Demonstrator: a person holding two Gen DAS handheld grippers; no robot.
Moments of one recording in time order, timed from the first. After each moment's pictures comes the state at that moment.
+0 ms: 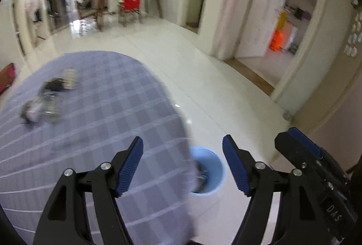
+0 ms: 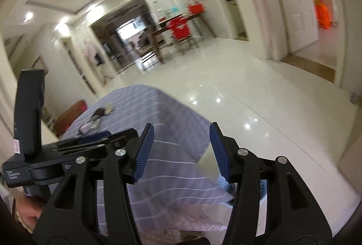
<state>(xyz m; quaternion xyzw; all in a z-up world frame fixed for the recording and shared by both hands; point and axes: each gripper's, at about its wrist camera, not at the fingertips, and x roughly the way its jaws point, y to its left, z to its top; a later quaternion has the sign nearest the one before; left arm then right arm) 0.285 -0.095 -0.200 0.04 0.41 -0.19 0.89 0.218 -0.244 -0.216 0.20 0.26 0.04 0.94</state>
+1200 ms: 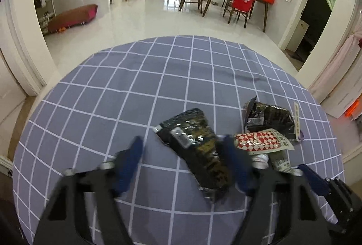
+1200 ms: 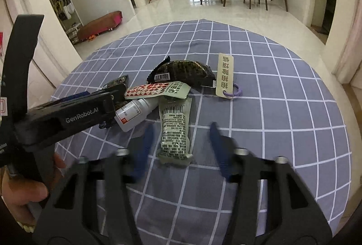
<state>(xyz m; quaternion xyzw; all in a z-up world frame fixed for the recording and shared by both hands) 0.462 0.185 -0.246 -0.09 0.44 0.08 0.89 0.453 0.045 -0.261 0.01 0.43 0.20 0.88</state>
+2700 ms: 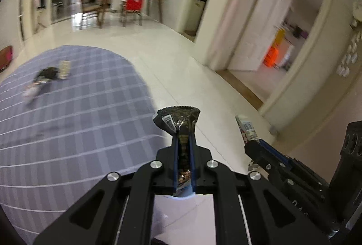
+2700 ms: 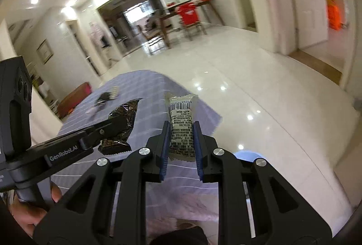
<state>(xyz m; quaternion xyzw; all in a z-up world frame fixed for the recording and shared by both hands) 0.270 -0.131 -0.200 -0.02 0.41 -0.22 0.89 0.198 -0.278 -0.219 0.20 0.30 0.03 0.93</state>
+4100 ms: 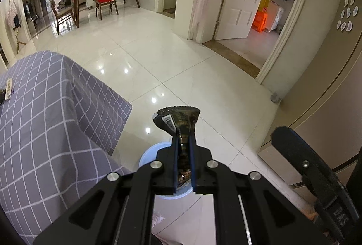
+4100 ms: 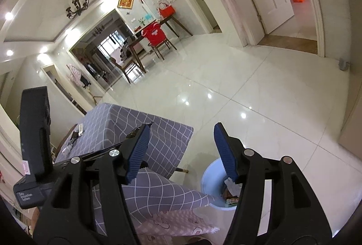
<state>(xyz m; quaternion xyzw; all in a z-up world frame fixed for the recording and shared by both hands) 0.306 -0.240 -0.265 0.07 0.44 -0.25 0.86 0.182 -0.386 -0.270 0.31 0.24 -0.04 0.92</state>
